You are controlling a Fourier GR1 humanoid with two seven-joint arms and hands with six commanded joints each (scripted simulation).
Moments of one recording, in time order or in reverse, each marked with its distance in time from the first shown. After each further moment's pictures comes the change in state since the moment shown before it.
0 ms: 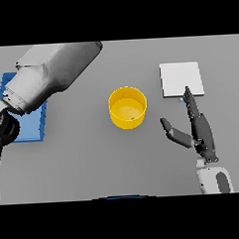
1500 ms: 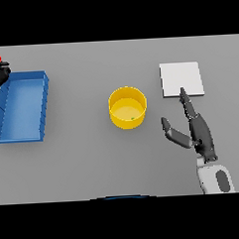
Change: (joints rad) left arm 0.944 0.251 0.935 -0.300 1.139 0.373 0.634; right arm -0.017 -0.037 0.016 0.043 0.011 0.032 -0.049
